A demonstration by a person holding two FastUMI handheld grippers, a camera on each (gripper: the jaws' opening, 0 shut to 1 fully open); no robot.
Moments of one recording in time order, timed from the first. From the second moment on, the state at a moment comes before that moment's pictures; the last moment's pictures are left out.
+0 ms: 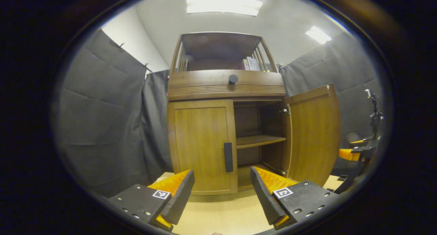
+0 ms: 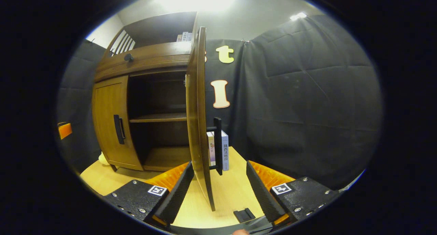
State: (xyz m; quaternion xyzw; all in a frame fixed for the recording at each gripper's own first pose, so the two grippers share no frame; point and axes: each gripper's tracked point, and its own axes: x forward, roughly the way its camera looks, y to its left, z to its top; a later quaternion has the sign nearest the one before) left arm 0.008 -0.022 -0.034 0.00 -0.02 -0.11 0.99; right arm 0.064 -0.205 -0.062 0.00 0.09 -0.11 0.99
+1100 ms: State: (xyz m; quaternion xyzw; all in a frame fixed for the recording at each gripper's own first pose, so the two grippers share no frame) left arm 0.019 -0.023 -0.048 -0.02 -0.01 -0.11 0.99; right arm 0.017 -0.192 -0.034 0.01 0.02 -0.13 0.99
